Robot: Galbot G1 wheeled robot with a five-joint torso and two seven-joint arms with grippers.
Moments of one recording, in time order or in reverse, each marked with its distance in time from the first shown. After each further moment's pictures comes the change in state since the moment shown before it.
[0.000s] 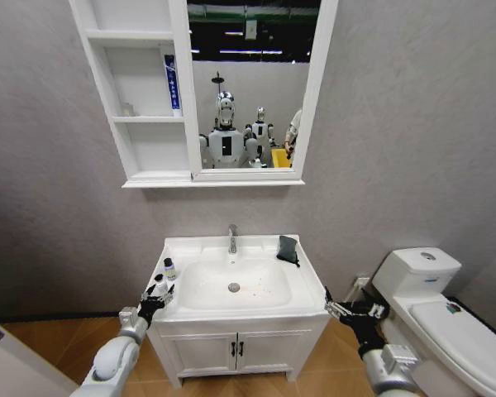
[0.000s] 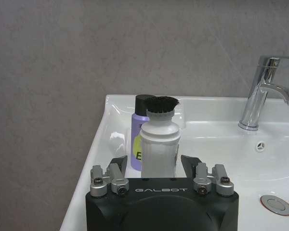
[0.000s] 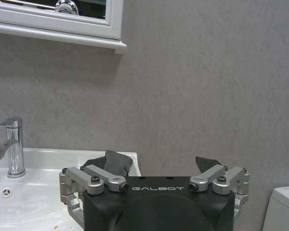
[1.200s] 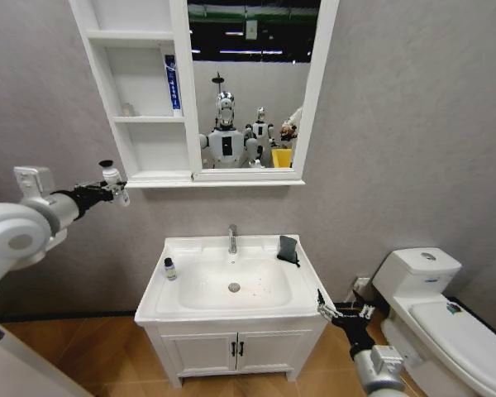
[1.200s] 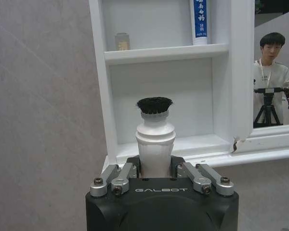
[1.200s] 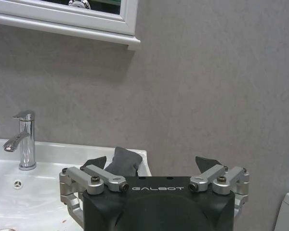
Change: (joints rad) left arm -0.725 0.815 0.108 -0.299 -0.953 0.482 -0.446; right arm 0.021 -0.001 -0.041 -0.037 -0.049 0.017 -0.021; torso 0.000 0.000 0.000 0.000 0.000
